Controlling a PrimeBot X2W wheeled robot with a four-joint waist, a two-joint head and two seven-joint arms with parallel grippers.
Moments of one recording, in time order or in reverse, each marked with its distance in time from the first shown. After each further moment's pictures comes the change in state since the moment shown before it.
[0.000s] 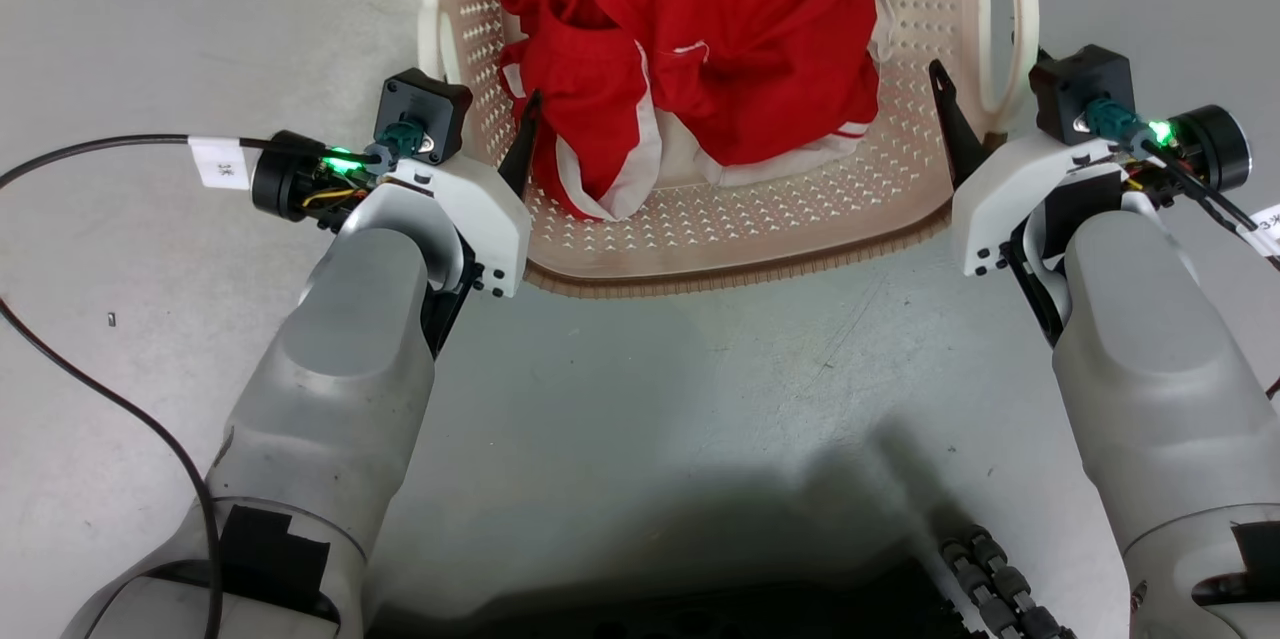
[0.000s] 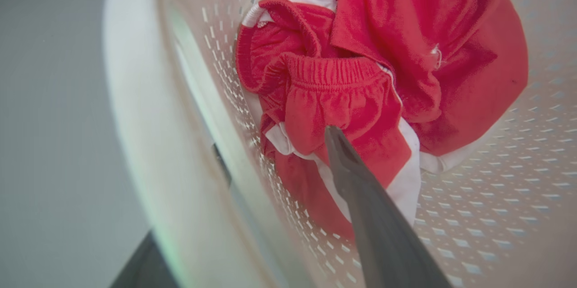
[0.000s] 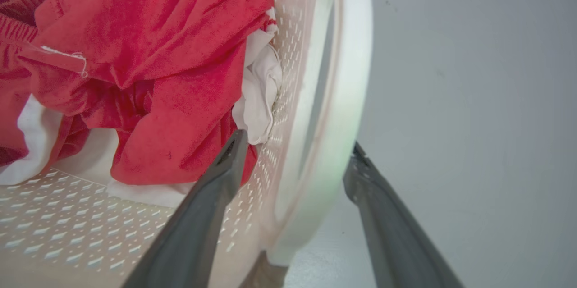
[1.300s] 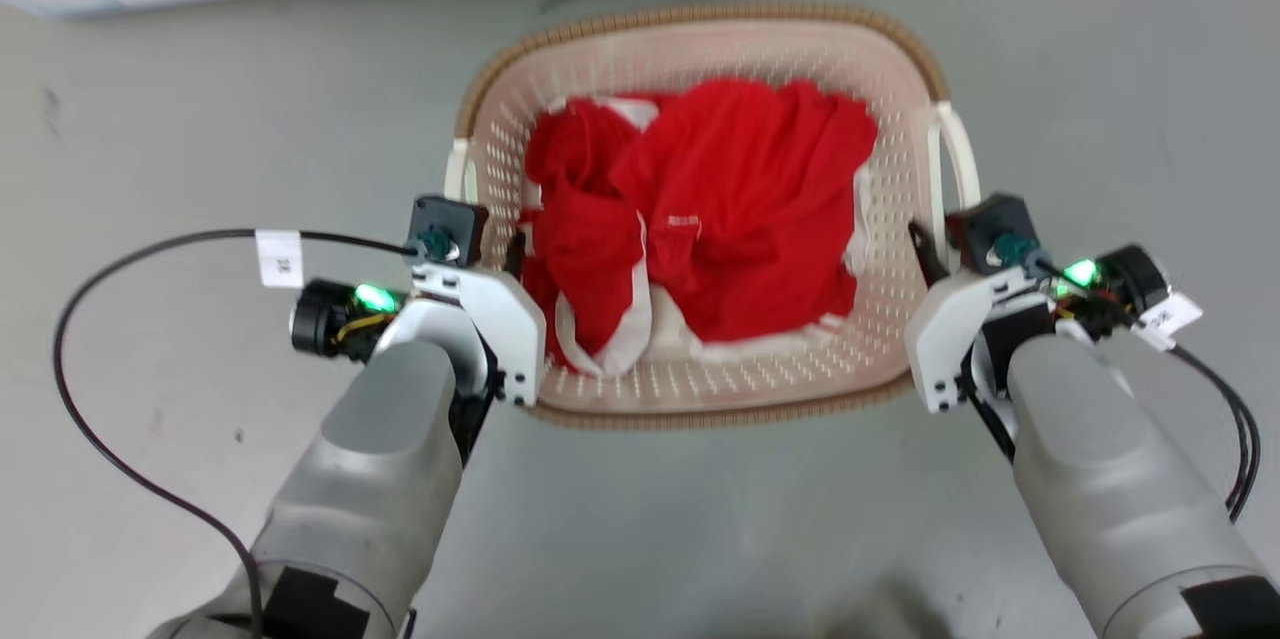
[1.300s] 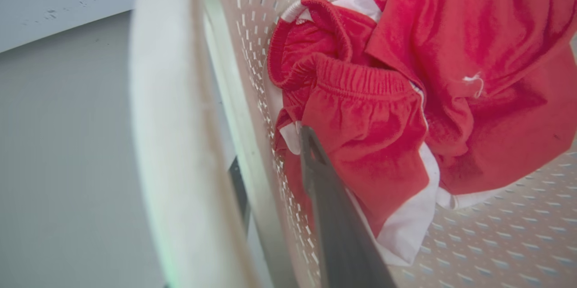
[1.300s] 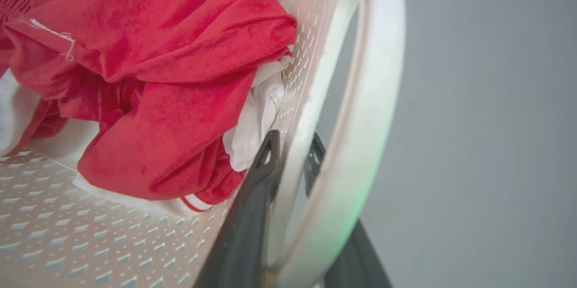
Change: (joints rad) left arm 0.078 -0.040 -0.089 0.159 -0.155 0.009 0.039; right arm 0.073 0.006 0.146 0.194 0.033 0.000 0.003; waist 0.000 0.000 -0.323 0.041
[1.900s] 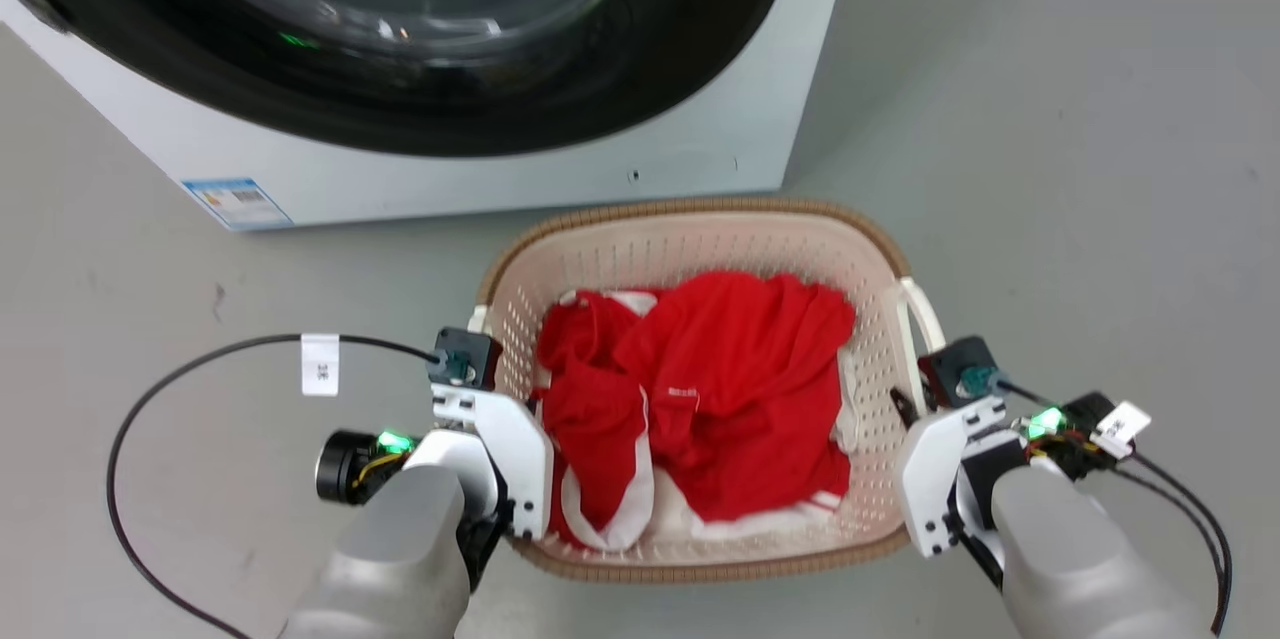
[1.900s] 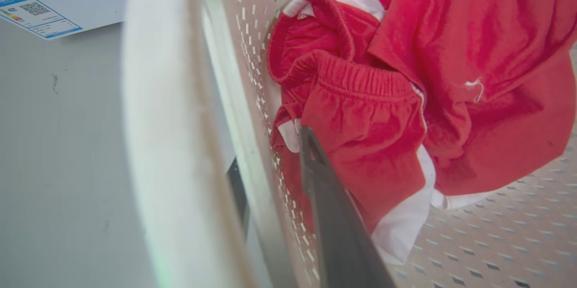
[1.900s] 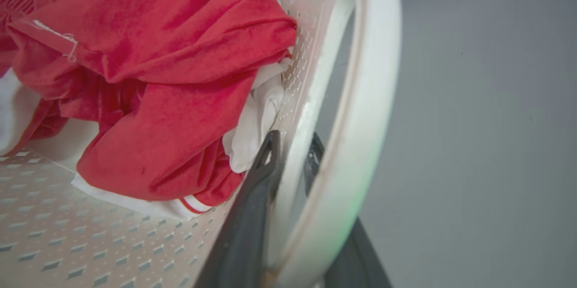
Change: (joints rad) left arm 0.165 -0.002 -0.154 0.004 -0.218 0.000 0.164; right arm 0.139 0.001 0.102 0.097 0.089 0.000 0.048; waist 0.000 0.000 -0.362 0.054
